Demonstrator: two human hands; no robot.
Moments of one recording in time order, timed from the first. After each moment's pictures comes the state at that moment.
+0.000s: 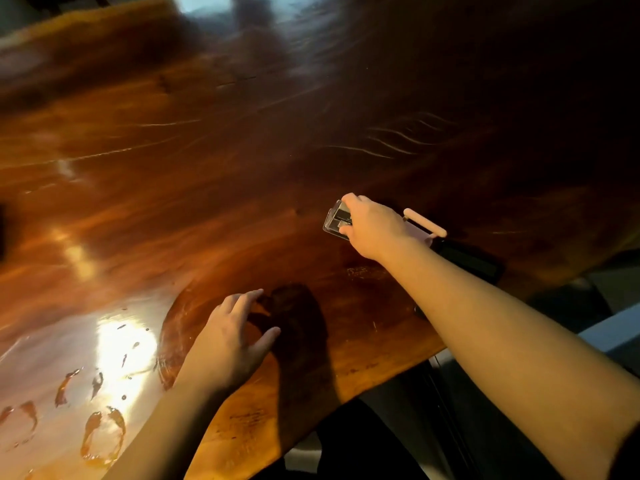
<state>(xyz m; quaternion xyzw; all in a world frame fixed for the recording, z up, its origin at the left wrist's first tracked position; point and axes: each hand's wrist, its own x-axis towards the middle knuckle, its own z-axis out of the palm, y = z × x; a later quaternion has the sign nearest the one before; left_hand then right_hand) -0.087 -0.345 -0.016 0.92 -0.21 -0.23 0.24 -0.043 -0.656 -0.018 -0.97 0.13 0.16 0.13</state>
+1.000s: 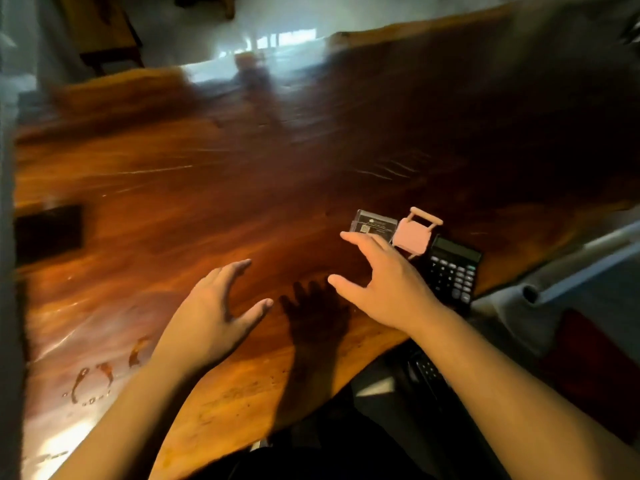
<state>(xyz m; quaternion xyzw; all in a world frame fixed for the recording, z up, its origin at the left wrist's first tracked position) -0.093 -0.226 0.092 0.91 -0.26 -0.14 0.29 -0.186 -0.501 0.112 -0.94 0.12 0.00 0.32</state>
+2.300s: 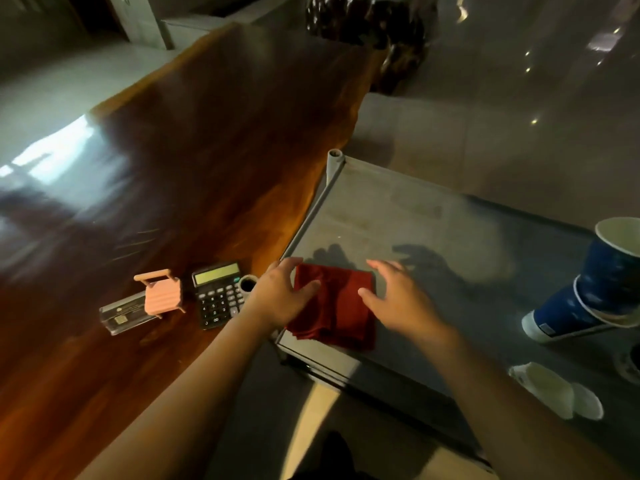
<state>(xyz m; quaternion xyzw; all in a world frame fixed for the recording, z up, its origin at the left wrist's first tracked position) -0.341 -0.677 0.109 0.75 -0.53 -0.31 0.24 -0.569 -0.745 0.116 -0.79 0.53 -0.12 0.29</state>
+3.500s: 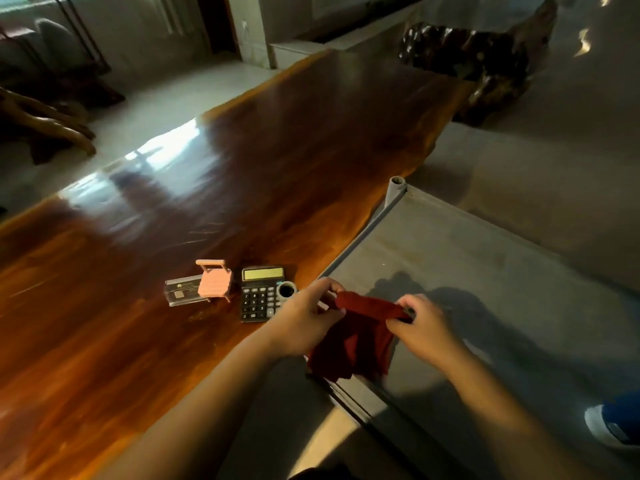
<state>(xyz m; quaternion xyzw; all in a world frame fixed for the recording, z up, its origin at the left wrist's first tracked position) -0.360 -0.642 0.169 0.67 -0.48 -0.43 0.37 -0.569 -0.785 0.095 -0.79 0.45 -0.09 0.41</state>
